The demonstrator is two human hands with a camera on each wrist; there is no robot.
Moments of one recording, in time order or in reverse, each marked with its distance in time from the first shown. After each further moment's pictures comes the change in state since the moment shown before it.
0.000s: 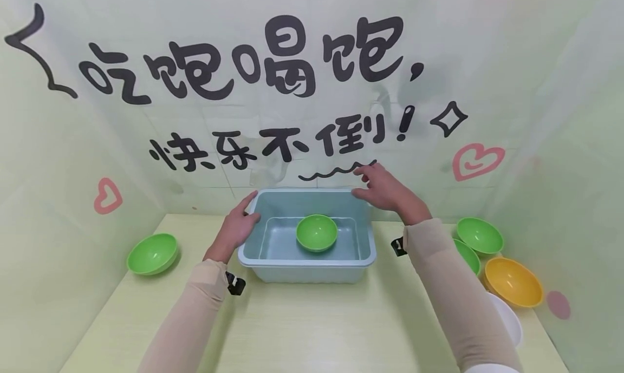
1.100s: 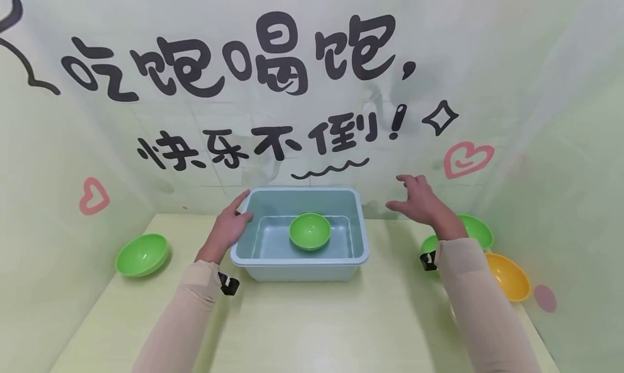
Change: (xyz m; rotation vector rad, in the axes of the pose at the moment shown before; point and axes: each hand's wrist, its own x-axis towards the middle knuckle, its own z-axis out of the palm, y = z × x) left_hand 0.000 -0.001 0.000 -0.016 -0.013 -0.006; right_hand -0.055 0.067 -0.015 0.001 0.020 0.239
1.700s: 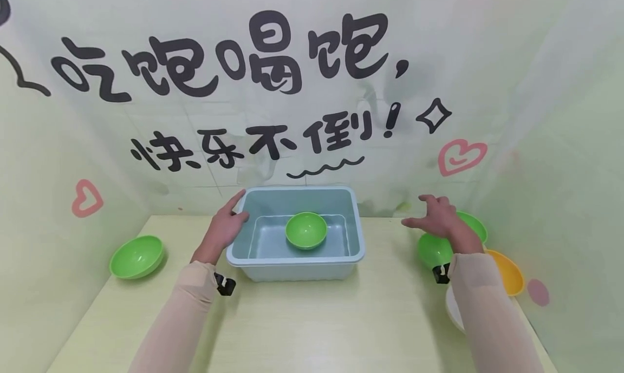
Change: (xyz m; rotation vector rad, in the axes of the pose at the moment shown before) left_hand -0.001 0.003 -0.004 0.016 -0.018 0.002; right_hand -0.034 0.050 0.004 -0.100 -0.022 0.098
